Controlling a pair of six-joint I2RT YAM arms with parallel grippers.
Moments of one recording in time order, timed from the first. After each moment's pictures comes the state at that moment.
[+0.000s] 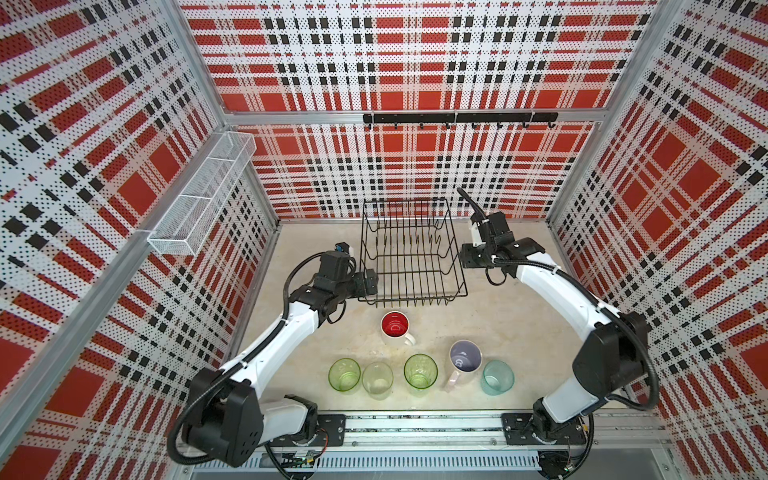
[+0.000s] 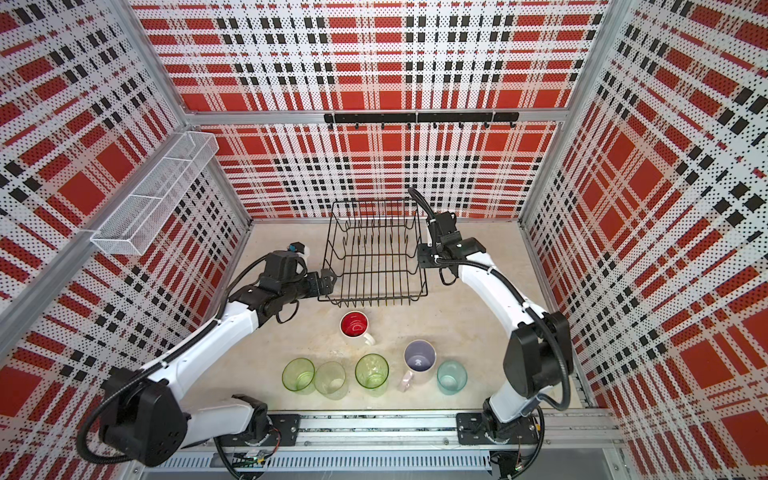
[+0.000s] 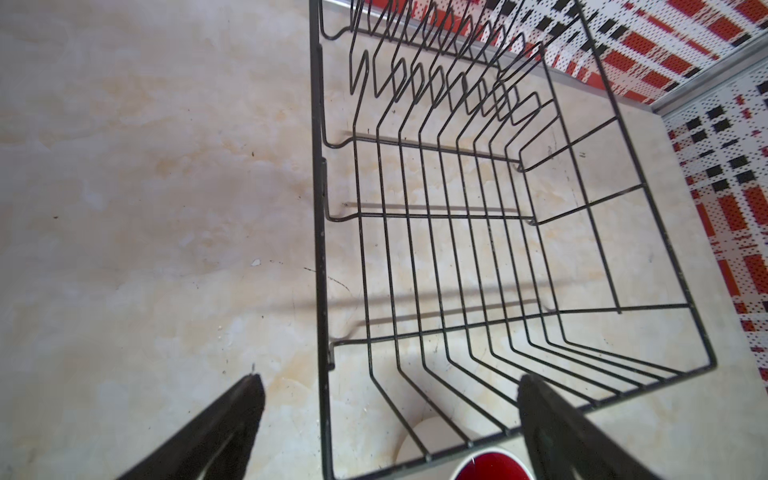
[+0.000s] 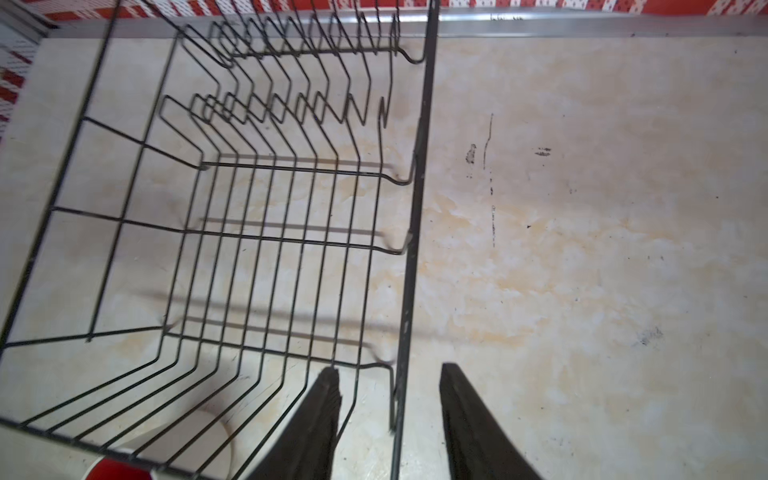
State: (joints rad) left arm -0.34 1.23 0.92 -0.39 0.06 -0.42; right arm 0.43 1.57 1.43 -0.68 0.02 0.27
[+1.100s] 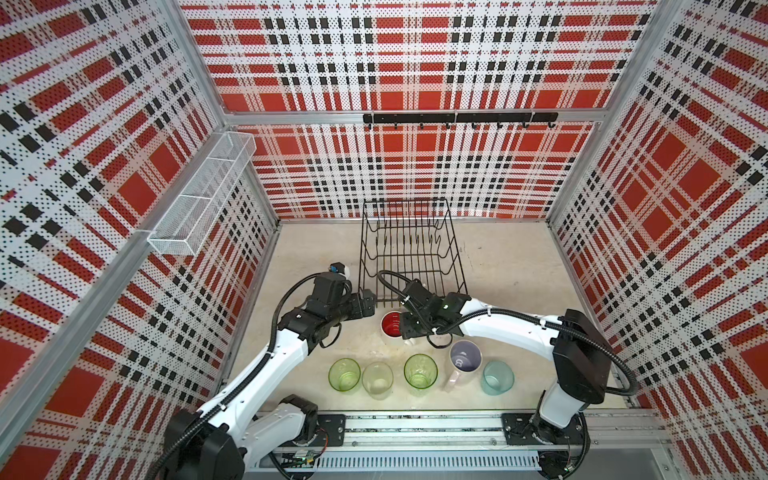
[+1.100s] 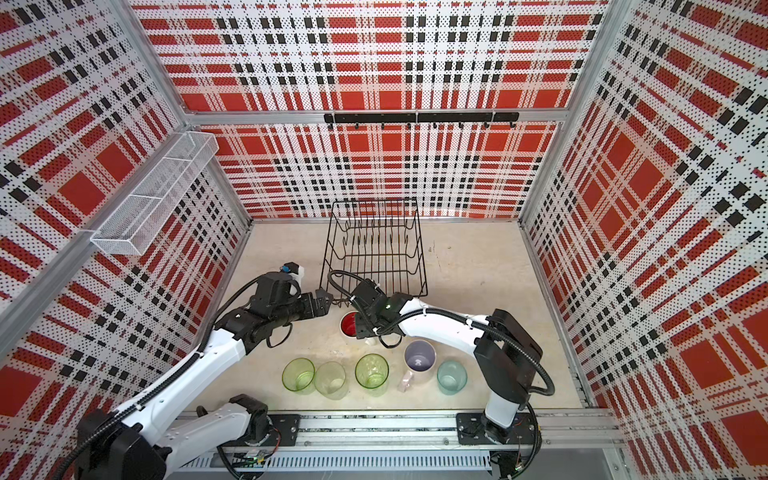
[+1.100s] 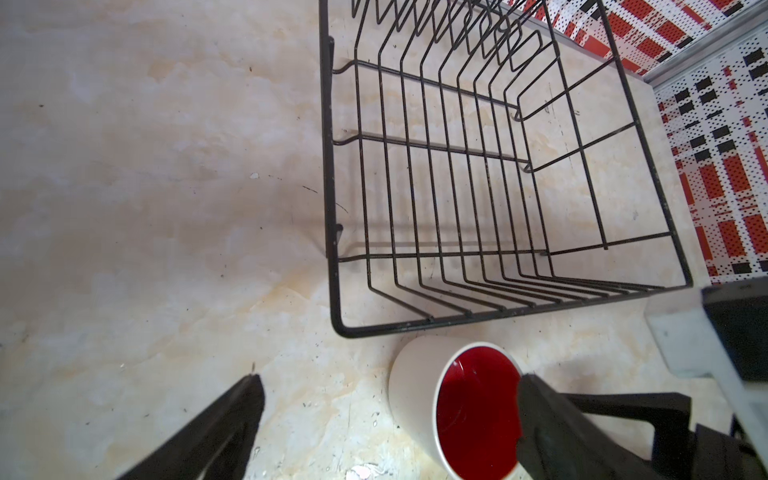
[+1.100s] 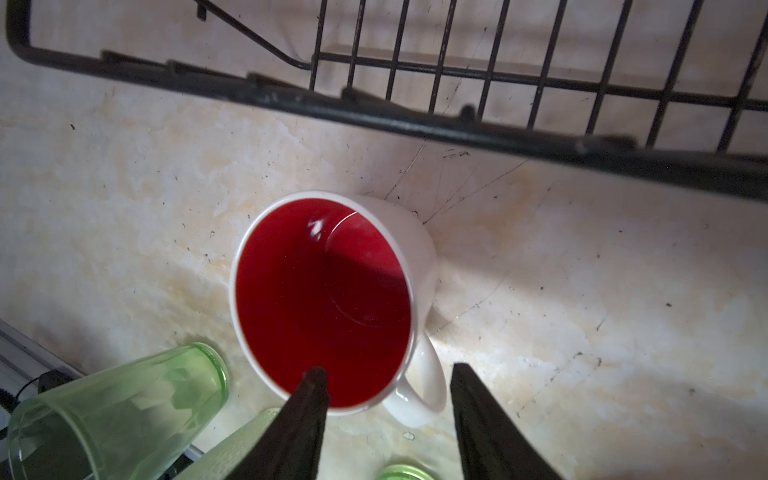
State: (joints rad) left arm -0.38 1.05 0.75 -0.44 0.07 -0.50; right arm 0.99 1.72 1.25 -0.59 0.07 0.75
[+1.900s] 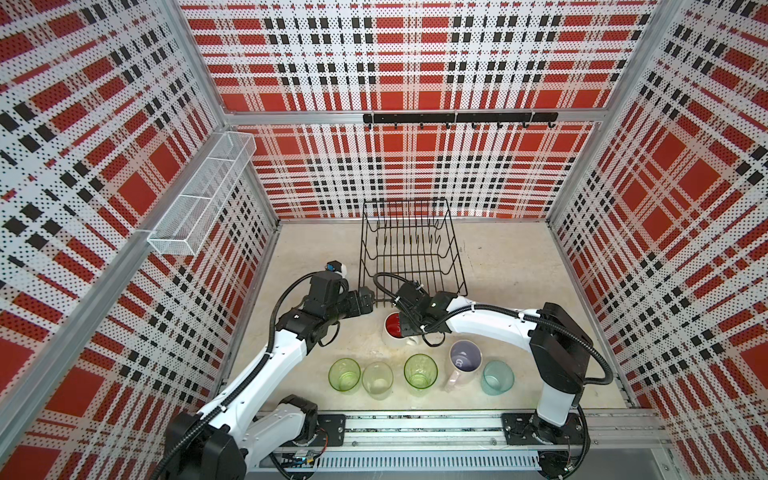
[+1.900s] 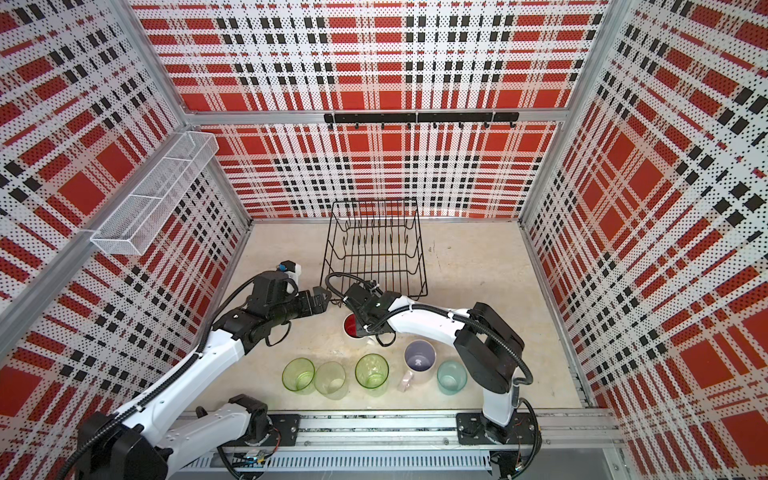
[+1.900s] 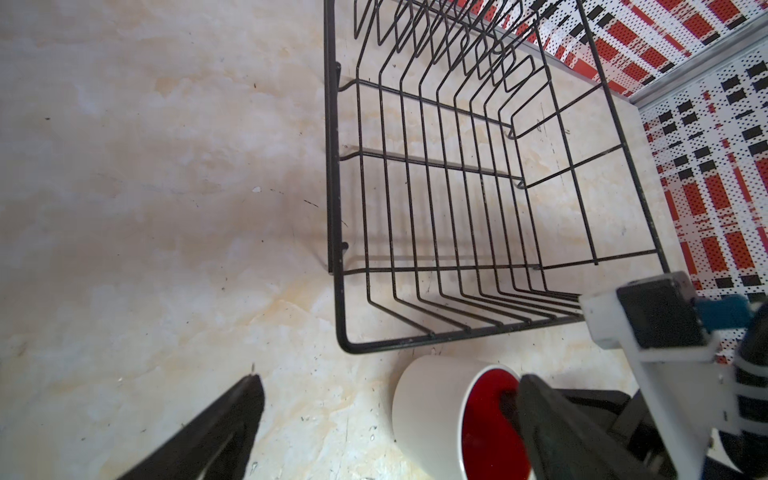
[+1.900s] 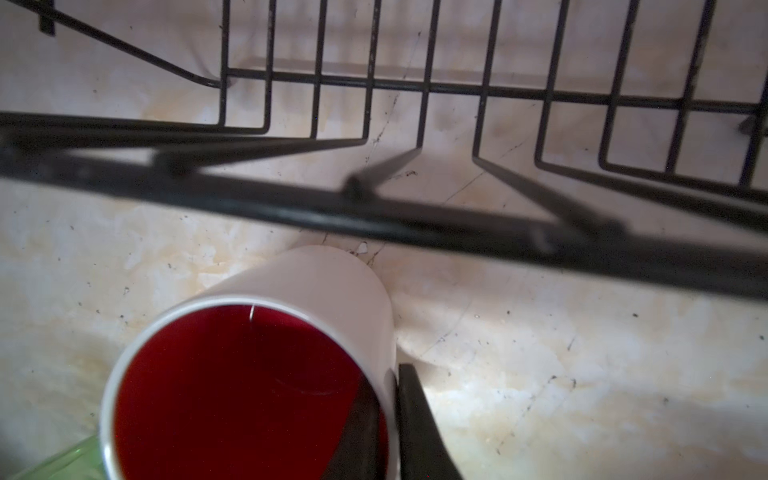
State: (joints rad) left arm -0.35 1.05 0.75 -0.41 0.09 -0.50; right arm 0.99 1.82 1.30 -0.65 0.17 0.81
